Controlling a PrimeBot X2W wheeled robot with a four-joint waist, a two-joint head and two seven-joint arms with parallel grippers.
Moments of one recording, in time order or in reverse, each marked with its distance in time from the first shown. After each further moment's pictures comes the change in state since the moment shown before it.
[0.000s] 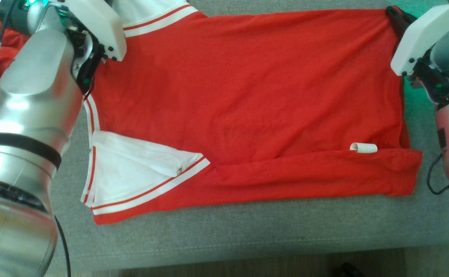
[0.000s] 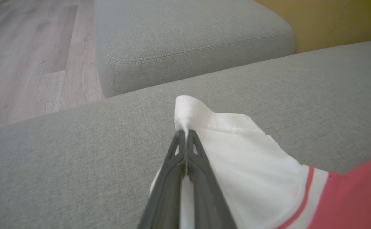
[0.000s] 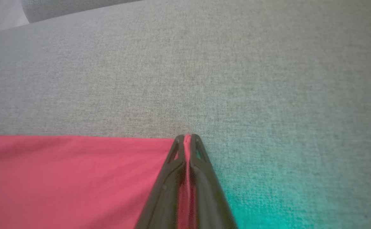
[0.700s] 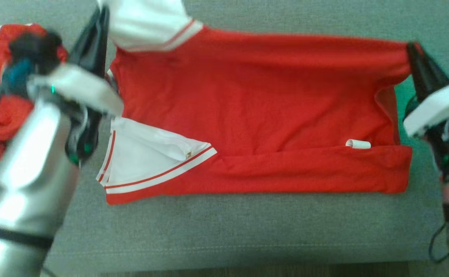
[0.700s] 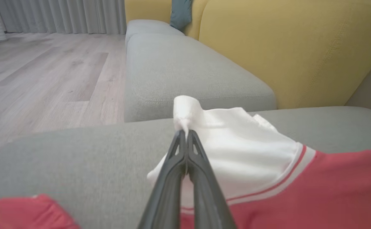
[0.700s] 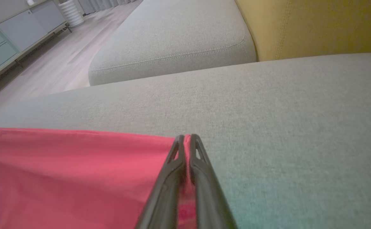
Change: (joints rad) left arm 0.425 0.134 0.219 -0.589 0.017 0.123 -0.047; right arm 0.391 -0.006 -0.128 -0.419 0.042 0.000 -0.191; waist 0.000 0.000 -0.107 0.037
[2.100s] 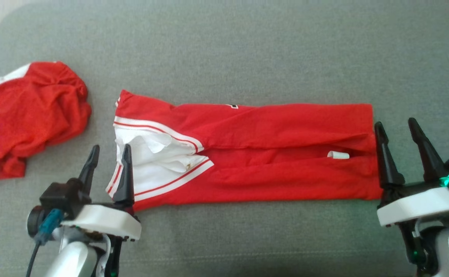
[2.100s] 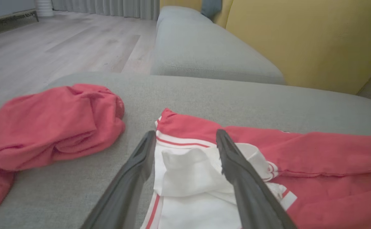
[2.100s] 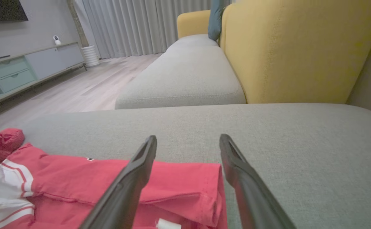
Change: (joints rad) left arm 0.701 -0.007 0.121 -0.469 0.094 0.262 0.000; right arm 0.488 0.156 -0.032 -0.352 -0.239 0.000 -0.258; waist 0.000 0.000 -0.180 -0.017
